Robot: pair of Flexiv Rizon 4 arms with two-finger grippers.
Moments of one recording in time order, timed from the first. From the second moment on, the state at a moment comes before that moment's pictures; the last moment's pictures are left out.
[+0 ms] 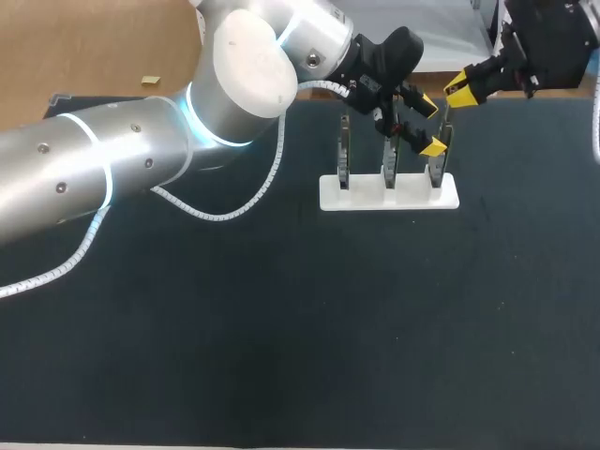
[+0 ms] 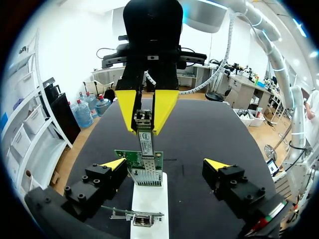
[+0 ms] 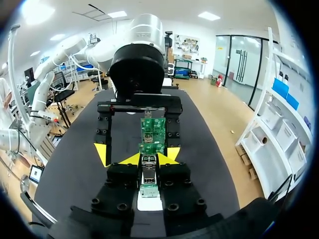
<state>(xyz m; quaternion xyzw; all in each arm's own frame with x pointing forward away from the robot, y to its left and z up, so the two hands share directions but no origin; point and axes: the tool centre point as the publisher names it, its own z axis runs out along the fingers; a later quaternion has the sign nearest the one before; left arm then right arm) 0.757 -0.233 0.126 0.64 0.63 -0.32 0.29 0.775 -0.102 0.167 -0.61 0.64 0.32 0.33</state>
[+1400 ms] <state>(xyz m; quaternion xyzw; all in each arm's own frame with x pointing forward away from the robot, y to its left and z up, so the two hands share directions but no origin) 0.758 -0.233 0.126 0.64 0.63 -0.32 0.29 0.775 -0.102 0.165 -0.60 0.65 0.31 0.34</state>
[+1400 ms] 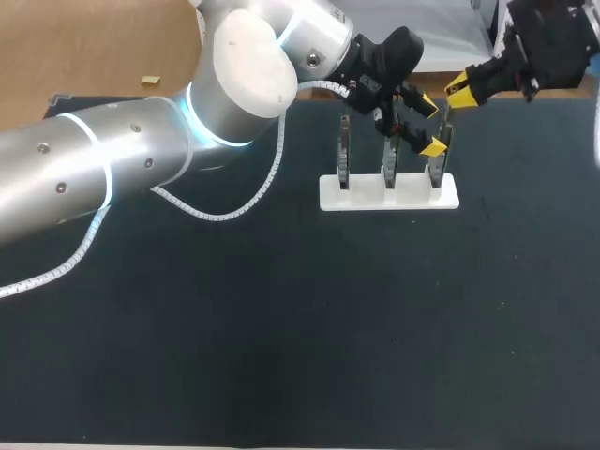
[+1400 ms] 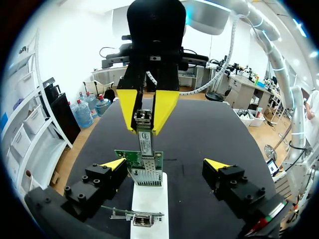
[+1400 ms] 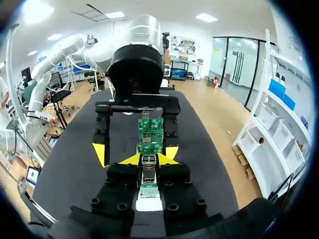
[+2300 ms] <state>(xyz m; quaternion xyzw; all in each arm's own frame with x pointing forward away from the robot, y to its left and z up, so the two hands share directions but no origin) 0.758 -0.233 0.126 0.64 0.63 -0.32 0.29 0.772 -0.102 0.155 -0.60 0.66 0.32 0.34</state>
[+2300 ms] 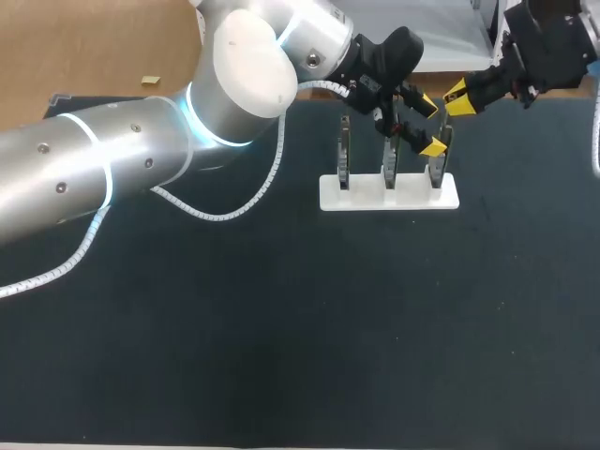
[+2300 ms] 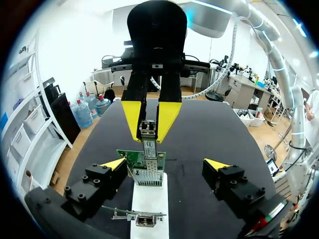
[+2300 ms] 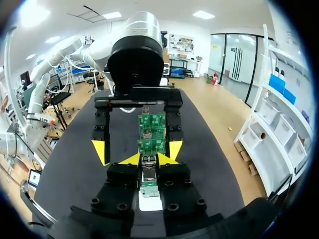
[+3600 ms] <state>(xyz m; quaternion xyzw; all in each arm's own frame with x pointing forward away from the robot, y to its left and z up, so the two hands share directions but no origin) 0.758 -0.233 0.126 0.64 0.63 -0.32 0.29 0.780 -0.118 0.197 -0.58 0.63 0.37 0.37</state>
